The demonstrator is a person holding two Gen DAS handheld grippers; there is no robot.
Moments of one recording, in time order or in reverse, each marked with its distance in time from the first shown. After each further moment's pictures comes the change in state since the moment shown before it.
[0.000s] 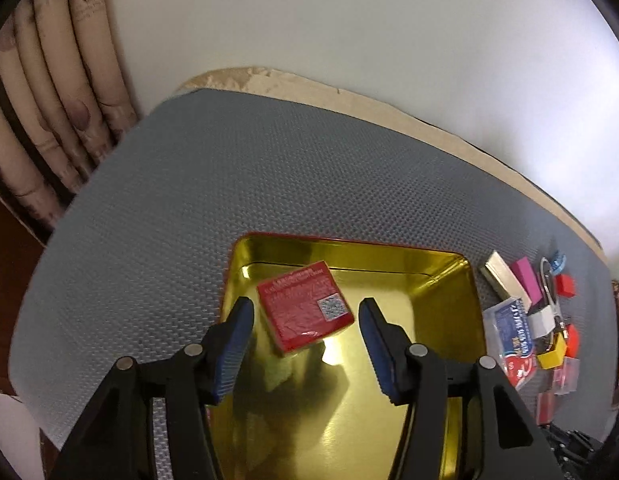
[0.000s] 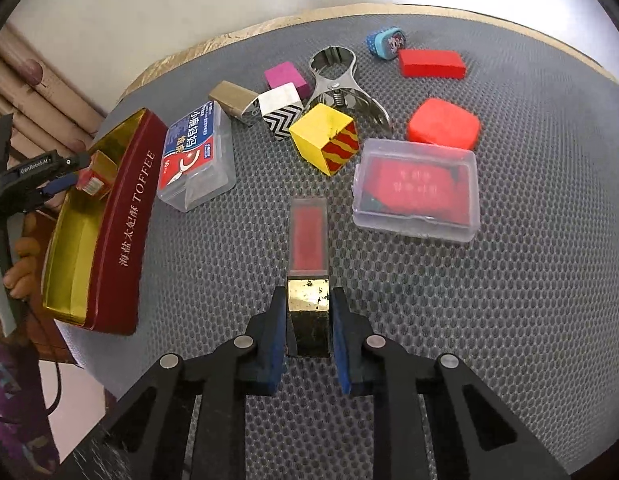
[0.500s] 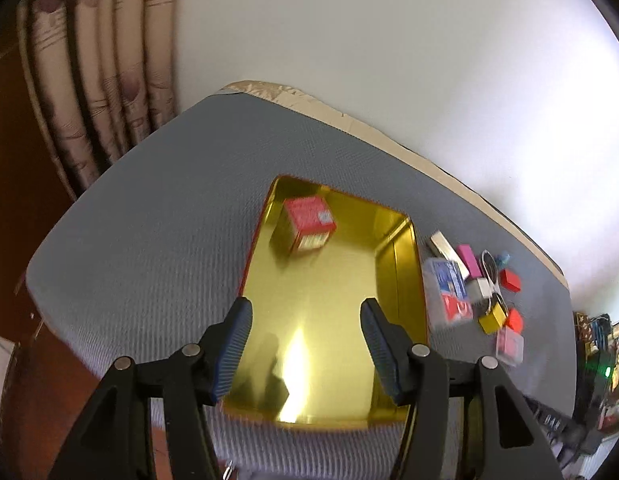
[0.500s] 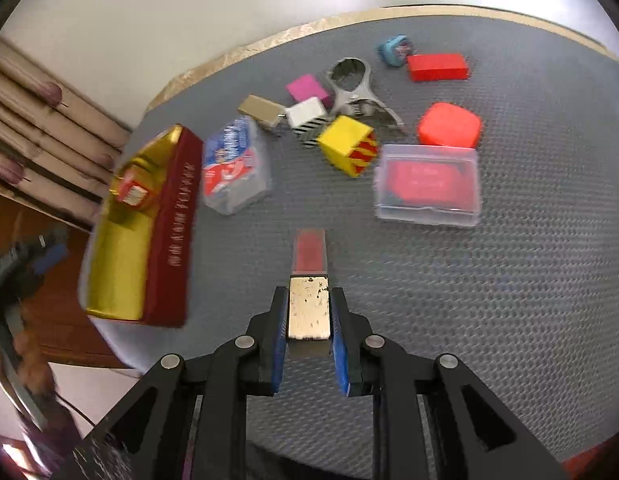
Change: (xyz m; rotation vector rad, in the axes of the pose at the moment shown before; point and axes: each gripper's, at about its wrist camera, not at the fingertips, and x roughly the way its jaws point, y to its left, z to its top) left arm -0.120 0.017 -0.093 -0.162 -0.093 -0.077; right arm -0.067 -0.013 -0.013 0.064 0.010 0.157
